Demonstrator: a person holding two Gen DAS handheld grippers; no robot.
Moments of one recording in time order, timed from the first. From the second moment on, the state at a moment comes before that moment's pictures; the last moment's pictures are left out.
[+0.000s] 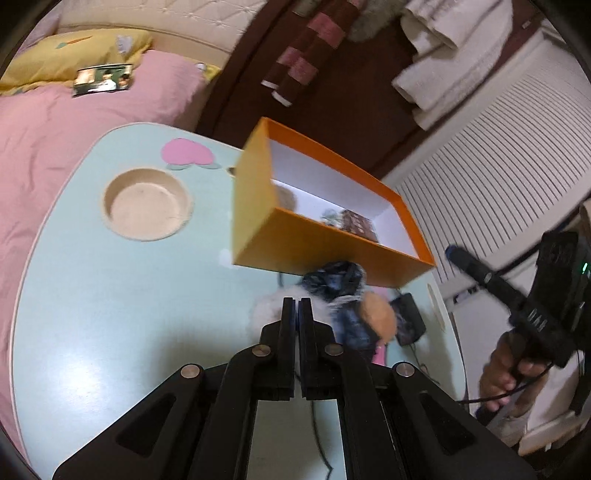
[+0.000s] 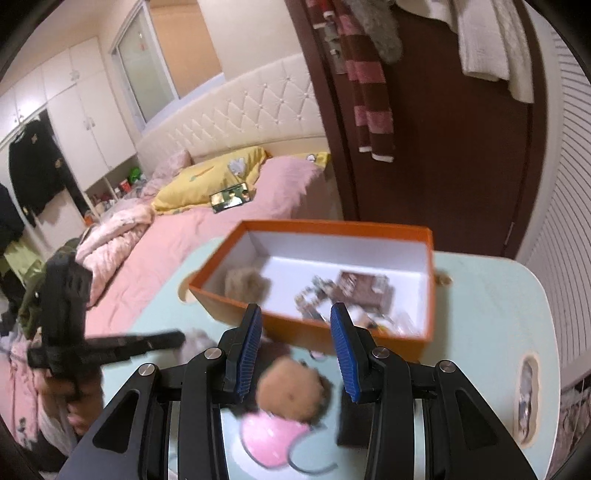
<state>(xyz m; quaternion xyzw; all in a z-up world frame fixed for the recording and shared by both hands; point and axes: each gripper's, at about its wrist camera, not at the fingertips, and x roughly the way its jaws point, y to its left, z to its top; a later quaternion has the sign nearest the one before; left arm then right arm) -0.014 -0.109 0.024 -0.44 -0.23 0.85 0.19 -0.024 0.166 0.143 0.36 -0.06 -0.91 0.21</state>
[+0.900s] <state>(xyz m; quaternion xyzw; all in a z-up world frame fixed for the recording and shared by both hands) 0.011 -0.124 0.011 -0.37 -0.25 0.87 0.22 -0.164 0.059 0.064 0.56 -0.07 -0.79 0.23</state>
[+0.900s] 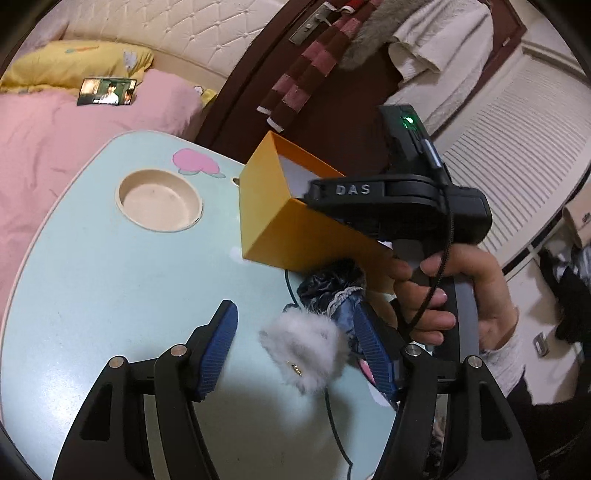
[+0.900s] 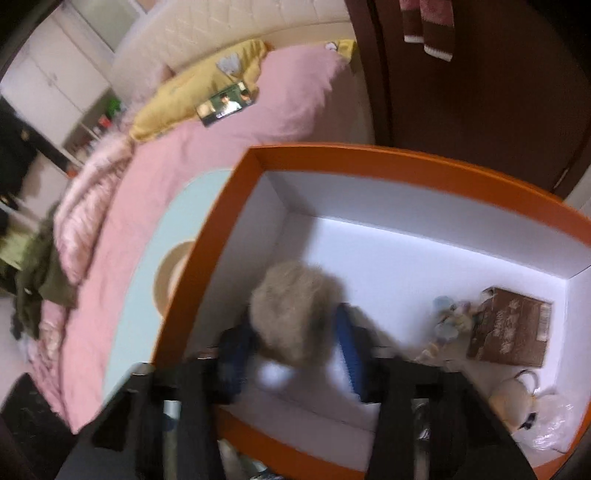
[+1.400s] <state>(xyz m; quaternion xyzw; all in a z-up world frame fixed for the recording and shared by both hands) 0.012 -0.123 0.010 -0.37 -0.25 0.87 0.21 -0.070 0.135 0.145 0.43 -0.07 -0.87 0.25</state>
